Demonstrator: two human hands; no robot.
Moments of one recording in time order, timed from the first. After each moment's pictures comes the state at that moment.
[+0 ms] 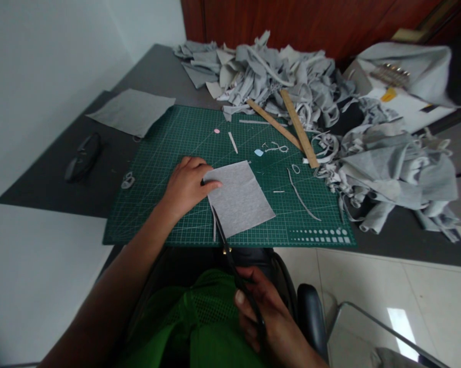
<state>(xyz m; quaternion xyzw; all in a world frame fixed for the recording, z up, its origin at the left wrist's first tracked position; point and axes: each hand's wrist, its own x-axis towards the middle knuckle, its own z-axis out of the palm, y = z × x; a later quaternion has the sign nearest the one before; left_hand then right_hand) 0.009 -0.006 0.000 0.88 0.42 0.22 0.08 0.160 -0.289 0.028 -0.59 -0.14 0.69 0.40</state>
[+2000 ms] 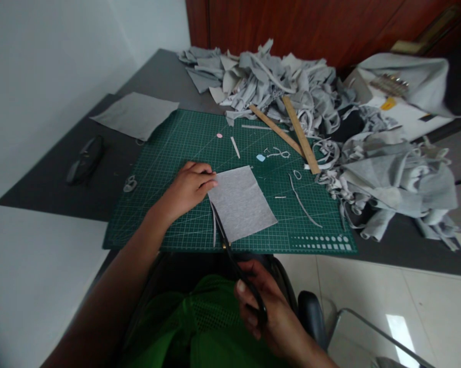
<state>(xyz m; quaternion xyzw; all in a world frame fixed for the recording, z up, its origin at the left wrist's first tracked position) -0.002 0.009 -0.009 0.88 0.35 0.26 0.17 0.168 -0.263 0.019 -0.55 -0.14 0.72 0.40</state>
